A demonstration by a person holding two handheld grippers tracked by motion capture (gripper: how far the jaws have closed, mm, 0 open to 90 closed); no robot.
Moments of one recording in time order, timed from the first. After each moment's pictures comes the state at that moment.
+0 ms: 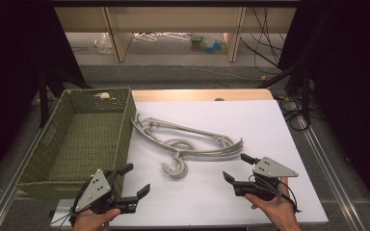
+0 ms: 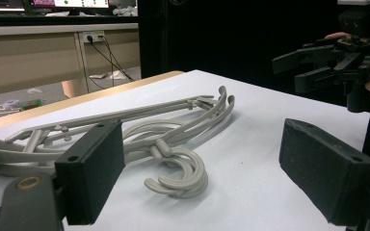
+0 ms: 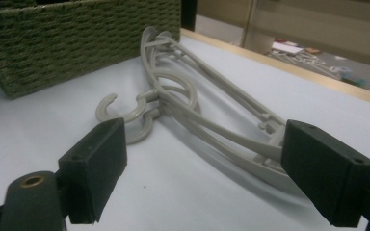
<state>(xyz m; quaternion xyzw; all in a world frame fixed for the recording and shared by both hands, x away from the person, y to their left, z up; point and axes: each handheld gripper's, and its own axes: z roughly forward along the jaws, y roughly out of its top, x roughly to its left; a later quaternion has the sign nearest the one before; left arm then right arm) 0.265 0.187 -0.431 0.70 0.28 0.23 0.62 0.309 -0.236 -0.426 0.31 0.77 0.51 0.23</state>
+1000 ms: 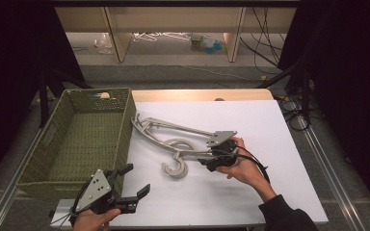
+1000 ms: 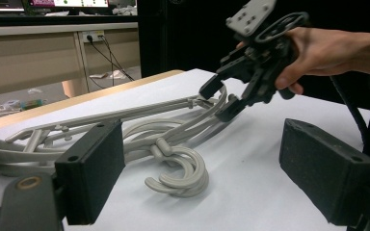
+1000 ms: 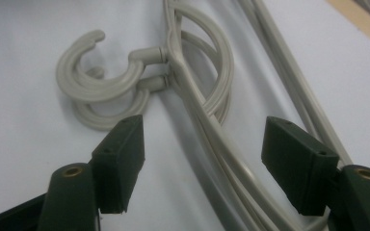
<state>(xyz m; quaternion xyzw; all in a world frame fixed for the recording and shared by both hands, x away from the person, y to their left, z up) 0.266 0.187 -0.432 0.70 0.28 0.23 0.61 0.409 -0.157 -0.434 0.21 0.90 0.35 0.17</state>
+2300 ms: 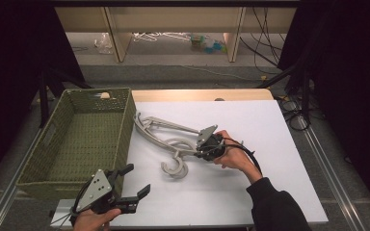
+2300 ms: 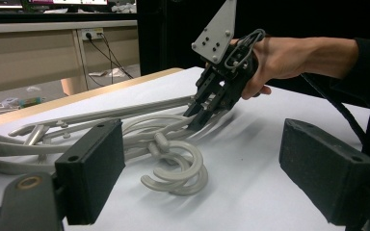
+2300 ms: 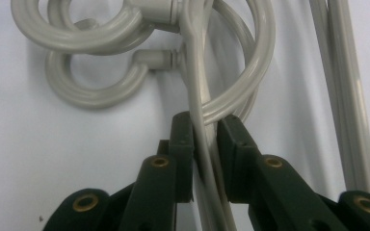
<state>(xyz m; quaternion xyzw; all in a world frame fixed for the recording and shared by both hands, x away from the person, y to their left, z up) 0.267 0.186 -0.432 0.70 0.28 0.23 0.61 0.452 -0.136 -0.455 0.09 0.95 0.28 0.13</state>
